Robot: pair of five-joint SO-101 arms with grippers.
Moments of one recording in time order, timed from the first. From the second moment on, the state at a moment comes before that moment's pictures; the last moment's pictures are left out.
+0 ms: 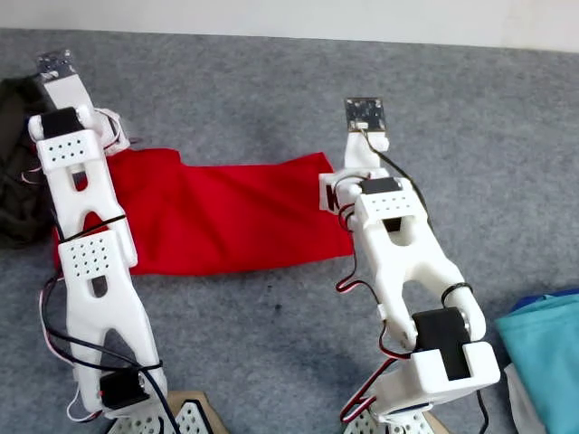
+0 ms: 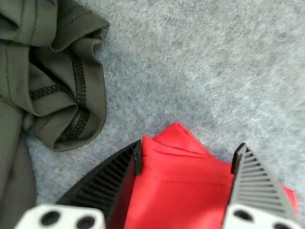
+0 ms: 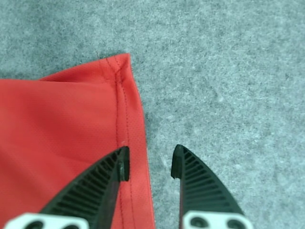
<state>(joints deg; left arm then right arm) -24.8 78.8 -92.7 87.4 7.1 -14.7 1.4 26.3 35.2 -5.1</state>
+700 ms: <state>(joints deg) -23.5 83.7 -93.4 79.1 7.3 -14.9 1.4 26.3 35.2 -5.1</state>
